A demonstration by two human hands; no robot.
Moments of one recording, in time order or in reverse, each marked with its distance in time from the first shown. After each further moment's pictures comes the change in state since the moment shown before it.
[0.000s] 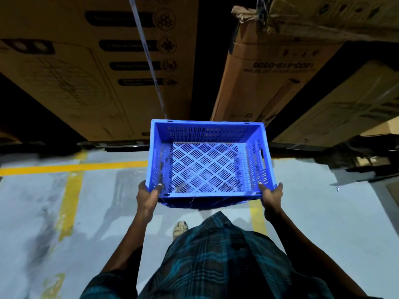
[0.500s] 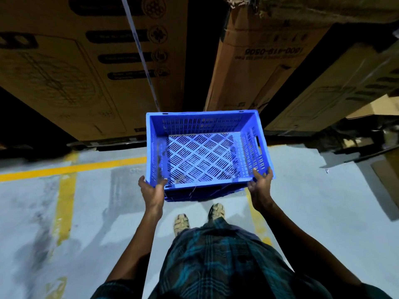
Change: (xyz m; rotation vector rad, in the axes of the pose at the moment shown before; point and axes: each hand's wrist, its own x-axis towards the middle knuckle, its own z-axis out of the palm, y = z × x) left_hand -0.018 -0.005 0.005 -0.163 -0.001 -0.055; right_hand -0.070 -0.002 0.027 0.281 -0.063 -0.112
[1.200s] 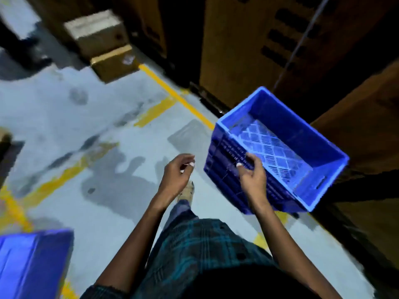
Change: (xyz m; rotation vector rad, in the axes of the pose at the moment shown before) left_hand -0.273 -0.133 -0.039 -0.077 0.362 0.435; right_hand -0.167 -0.010 -0.035 -0.647 -0.951 -0.570
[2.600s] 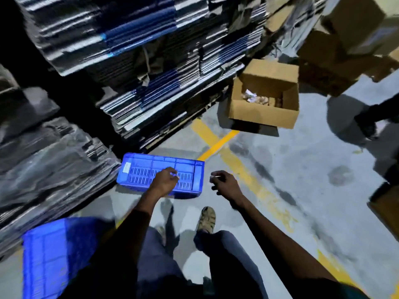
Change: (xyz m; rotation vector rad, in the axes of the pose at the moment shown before) left_hand -0.294 -0.436 -0.571 -0.389 1.207 -1.007; right_hand -0.381 -0.075 0.819 -0.907 -1.761 -0.481
